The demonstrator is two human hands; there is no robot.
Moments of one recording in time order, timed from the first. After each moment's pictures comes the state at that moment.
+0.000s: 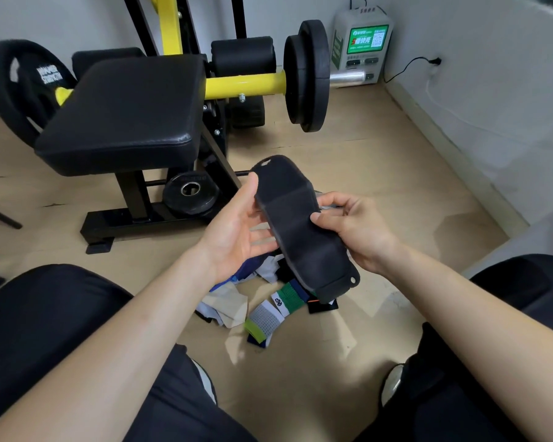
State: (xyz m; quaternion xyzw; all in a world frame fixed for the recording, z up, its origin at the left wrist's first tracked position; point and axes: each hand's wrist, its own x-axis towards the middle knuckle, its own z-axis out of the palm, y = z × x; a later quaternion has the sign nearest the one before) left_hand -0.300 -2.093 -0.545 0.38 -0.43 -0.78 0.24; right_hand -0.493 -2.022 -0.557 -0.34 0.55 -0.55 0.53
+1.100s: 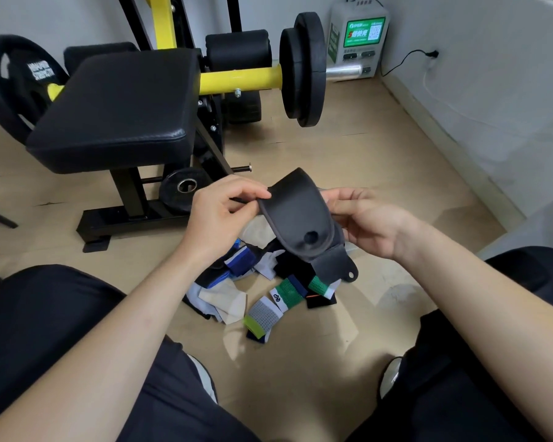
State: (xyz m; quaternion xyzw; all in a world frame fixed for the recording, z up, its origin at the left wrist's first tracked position) left_hand -0.288 -2.102 -0.552 0.33 -0.78 -0.36 0.40; right_hand -0.518 -2.026 -0.546 -0.28 0.53 -0.50 0.63
